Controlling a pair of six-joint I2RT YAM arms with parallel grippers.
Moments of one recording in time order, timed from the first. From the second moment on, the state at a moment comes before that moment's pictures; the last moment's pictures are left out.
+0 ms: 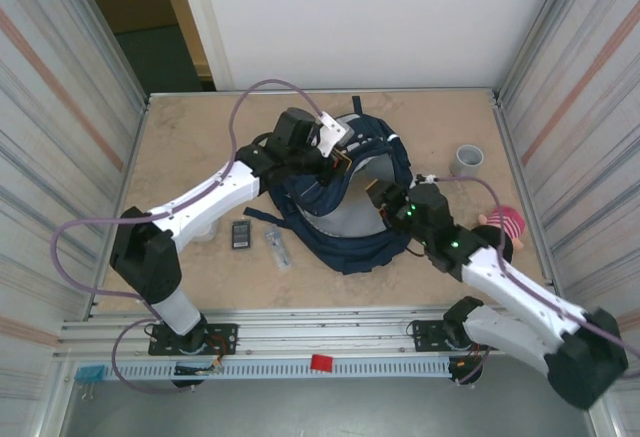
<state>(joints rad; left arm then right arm) -0.70 1.66 1.40 -0.35 0.34 0.01 0.63 0.86 0.57 -0.12 0.03 1.35</state>
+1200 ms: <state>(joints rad) -0.69 1.31 1.00 -0.70 0.06 -0.71 0.64 0.94 0.80 -0.51 0.00 0.81</state>
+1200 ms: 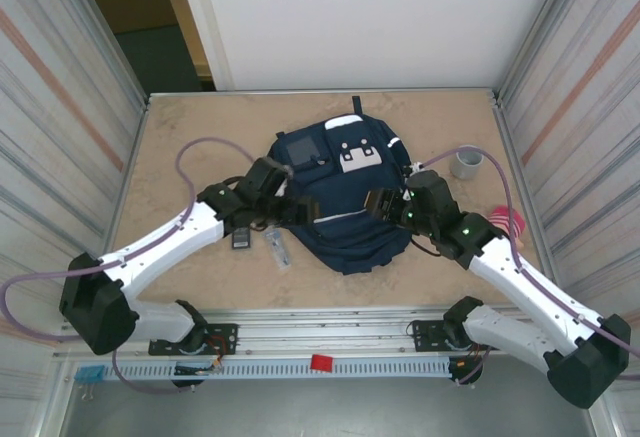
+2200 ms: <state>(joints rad) -0.39 1.58 0.85 -0.78 -0.04 -0.54 0.69 0.98 0.80 -0.47 -0.03 0.79</state>
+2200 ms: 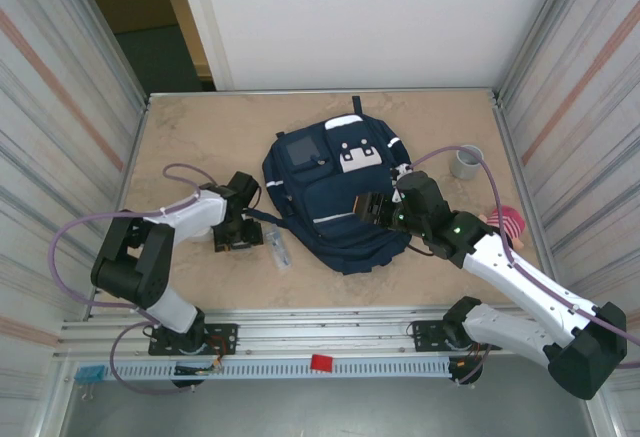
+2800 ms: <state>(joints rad) -0.39 1.31 0.78 -0.61 0.12 -0.40 0.67 1.25 0.84 -0.37 -0.36 0.72</state>
